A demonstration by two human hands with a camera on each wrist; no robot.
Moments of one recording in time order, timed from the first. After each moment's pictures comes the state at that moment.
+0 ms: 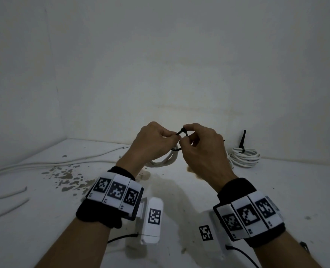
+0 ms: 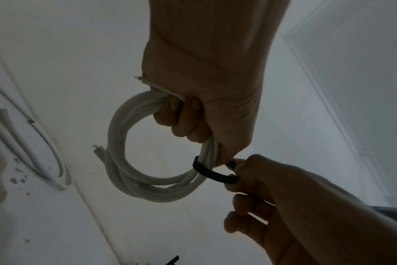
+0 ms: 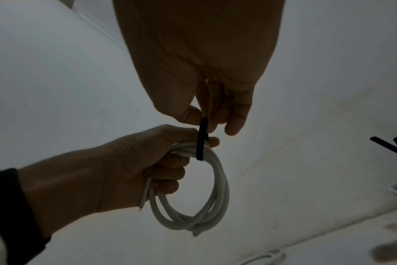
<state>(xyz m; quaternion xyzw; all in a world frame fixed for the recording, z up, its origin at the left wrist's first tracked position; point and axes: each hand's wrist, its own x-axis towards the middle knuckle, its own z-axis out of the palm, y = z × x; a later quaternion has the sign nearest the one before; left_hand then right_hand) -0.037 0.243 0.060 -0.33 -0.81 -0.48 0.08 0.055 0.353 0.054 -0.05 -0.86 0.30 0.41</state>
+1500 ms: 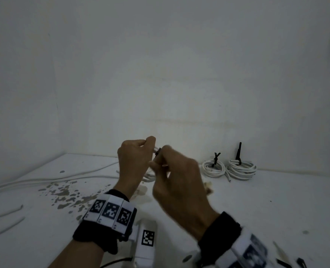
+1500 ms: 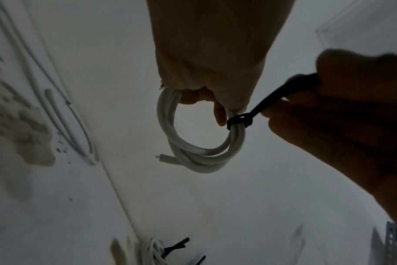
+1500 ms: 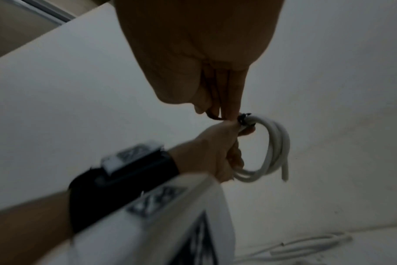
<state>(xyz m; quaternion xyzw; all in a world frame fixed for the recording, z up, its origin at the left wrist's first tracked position) -0.046 0.240 0.047 -0.19 -0.72 -0.62 0.25 0.083 0.300 0.048 0.10 -0.83 0.27 0.47</state>
